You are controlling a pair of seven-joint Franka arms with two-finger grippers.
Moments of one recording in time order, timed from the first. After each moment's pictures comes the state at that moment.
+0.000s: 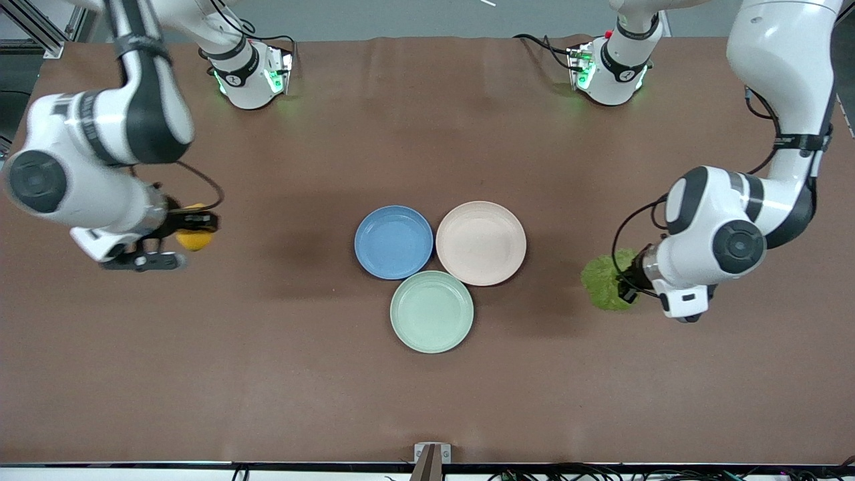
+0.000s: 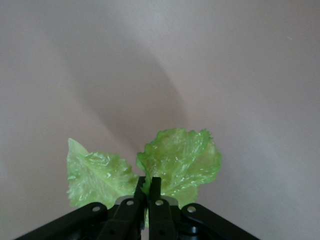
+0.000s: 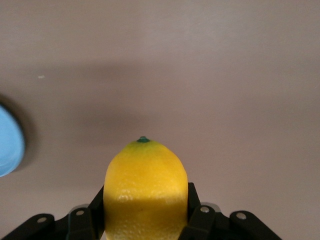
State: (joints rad) left arm 0.15 0.50 -0.35 -1.68 0.13 2.01 -1.18; right arm 0.37 0.22 -0.34 -1.77 0.06 1.76 0.00
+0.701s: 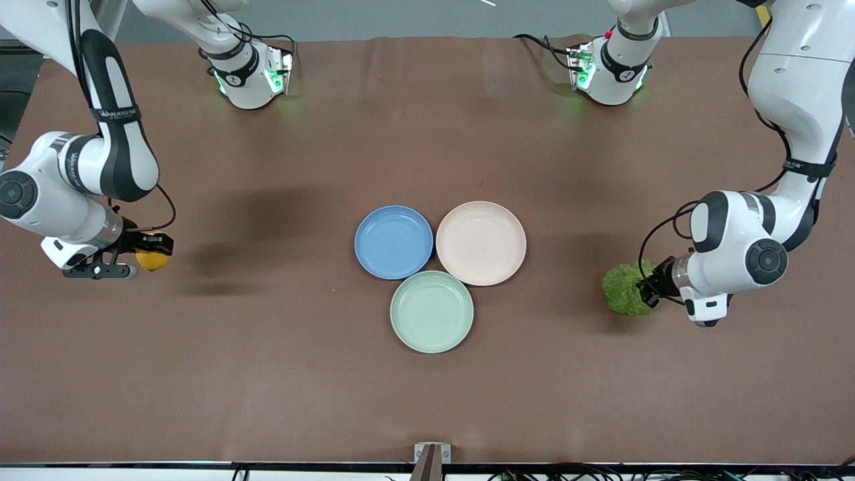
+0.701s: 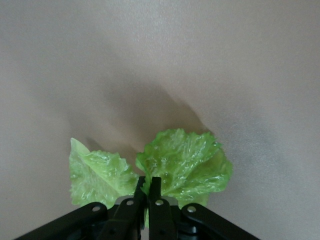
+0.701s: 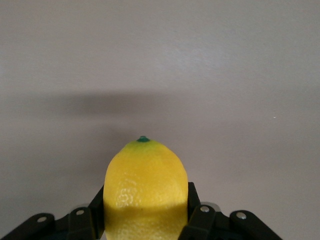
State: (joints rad) left arm 0.29 0.60 -0.35 -1.80 0.13 2.24 -1.02; right arm 0.14 0.28 -0.33 -2.11 0.03 2.32 -0.21
